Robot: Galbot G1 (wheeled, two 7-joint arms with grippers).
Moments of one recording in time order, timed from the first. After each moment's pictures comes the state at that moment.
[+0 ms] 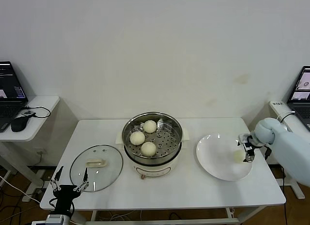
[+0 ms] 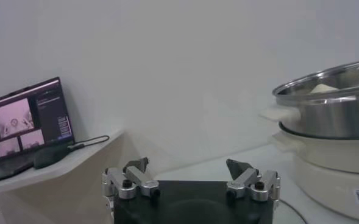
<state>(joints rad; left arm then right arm) 1.70 -1.26 -0.68 -2.01 -0.04 -0.08 -0.15 -0.20 0.71 -0.47 1.05 -0.45 -0.09 -1.08</state>
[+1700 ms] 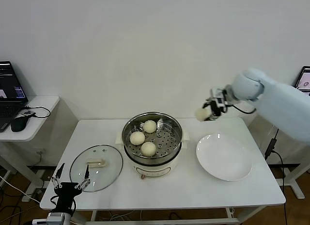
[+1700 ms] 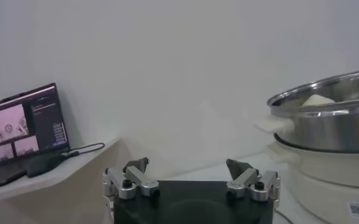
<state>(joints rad) 1.69 -1.27 -0.67 -2.03 -0.04 -0.08 -0.15 0.44 0.80 -0.95 1.39 0.15 -0.41 -1.01</state>
